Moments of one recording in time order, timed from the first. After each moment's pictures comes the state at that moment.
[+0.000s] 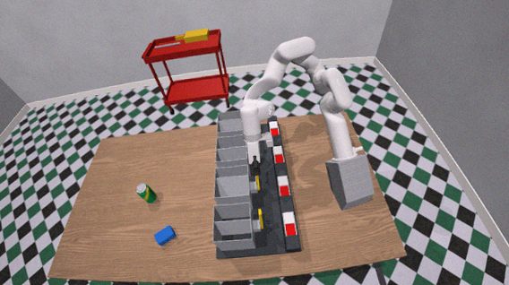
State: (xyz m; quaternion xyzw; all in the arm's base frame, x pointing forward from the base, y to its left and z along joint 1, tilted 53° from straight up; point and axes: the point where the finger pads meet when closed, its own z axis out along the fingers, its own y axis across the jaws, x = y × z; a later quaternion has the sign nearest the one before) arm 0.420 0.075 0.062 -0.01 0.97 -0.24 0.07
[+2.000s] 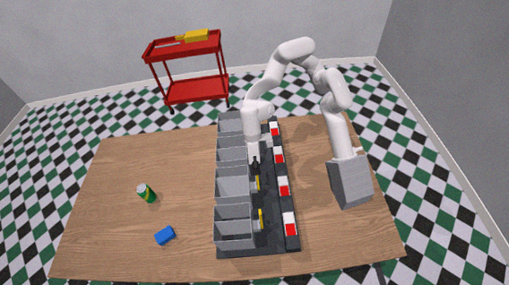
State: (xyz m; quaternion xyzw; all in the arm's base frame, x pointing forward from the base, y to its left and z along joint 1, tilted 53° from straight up) arm 0.421 0.075 0.060 -0.01 0.97 -0.24 0.07
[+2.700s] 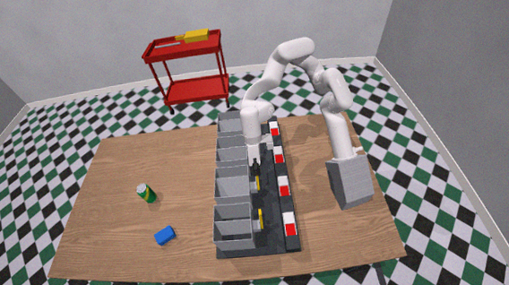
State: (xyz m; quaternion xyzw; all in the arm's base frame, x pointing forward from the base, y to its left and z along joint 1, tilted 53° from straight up) arm 0.421 0.080 0.057 0.00 0.96 -0.27 0.07
